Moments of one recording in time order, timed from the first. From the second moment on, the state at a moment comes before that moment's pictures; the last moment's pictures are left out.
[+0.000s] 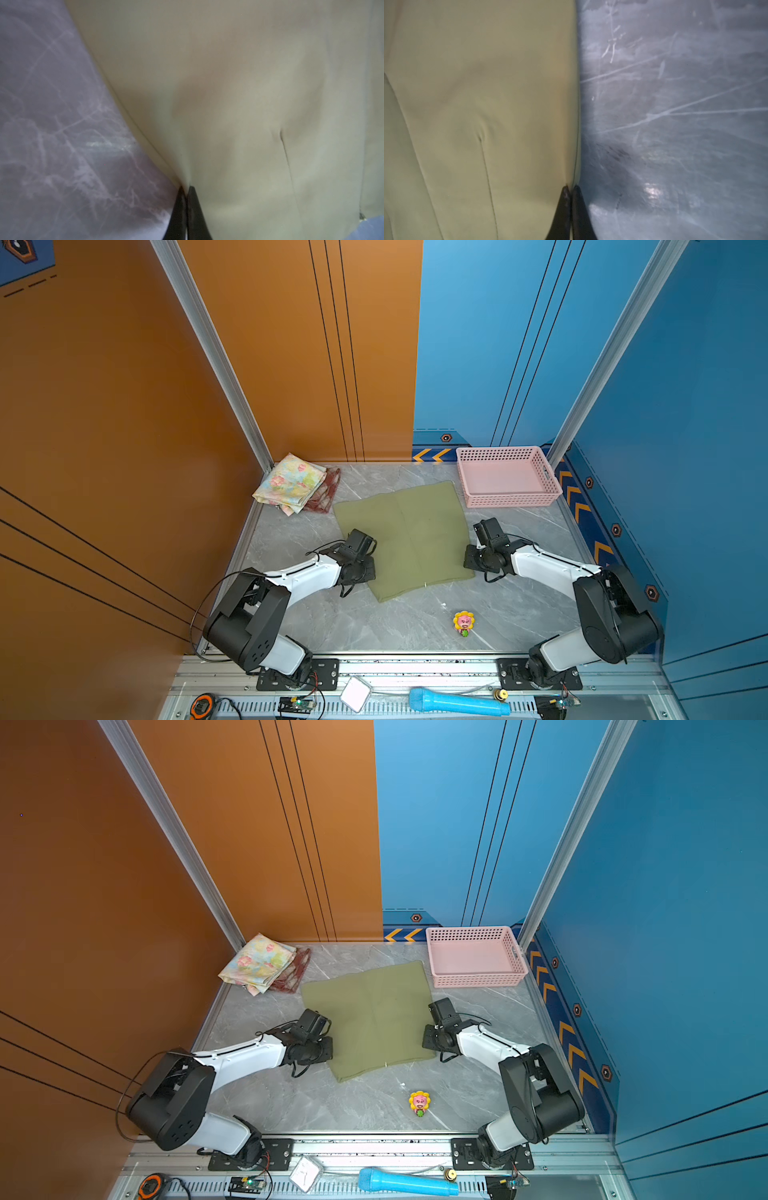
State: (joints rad) left arm -0.51 1.49 0.70 -0.34 -0.01 -0.65; right arm 0.40 1.51 0.77 -0.36 -0.01 0.54
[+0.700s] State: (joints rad) left arm -0.49 1.49 0.68 -0.26 0.01 -0.65; right arm 0.95 1.70 1.21 -0.33 -0.10 0.62
